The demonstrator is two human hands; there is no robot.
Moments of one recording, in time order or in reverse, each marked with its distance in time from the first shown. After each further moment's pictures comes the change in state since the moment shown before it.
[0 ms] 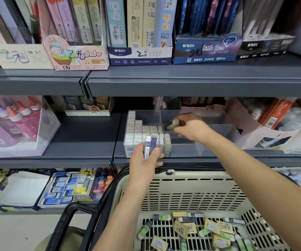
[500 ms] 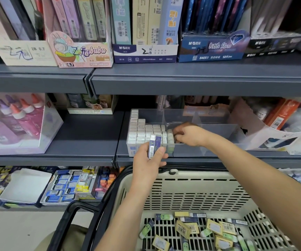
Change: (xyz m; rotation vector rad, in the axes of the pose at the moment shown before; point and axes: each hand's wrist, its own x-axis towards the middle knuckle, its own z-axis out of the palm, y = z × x) left_hand 0.002 -0.002 0.001 -0.015 -0.009 -0.004; right_hand 0.002 0.007 0.012 -0.270 -0.306 -0.139
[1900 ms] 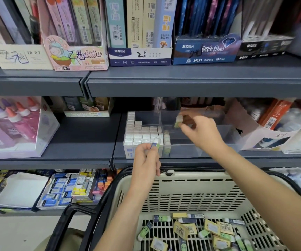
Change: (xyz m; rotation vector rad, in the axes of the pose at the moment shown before) left_hand -0.002 0.003 0.001 -0.012 -0.063 -0.040; right_hand -0.037 0.007 -0.001 0.183 0.740 -0.164
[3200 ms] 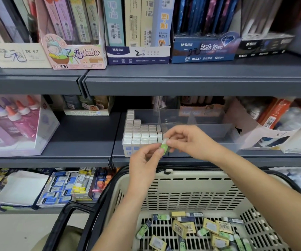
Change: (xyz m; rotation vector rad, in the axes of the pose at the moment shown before) left_hand -0.004 0.000 0.002 0.158 0.078 0.152; right_hand -0.019 -0.032 -0.012 0.475 -0.539 0.110
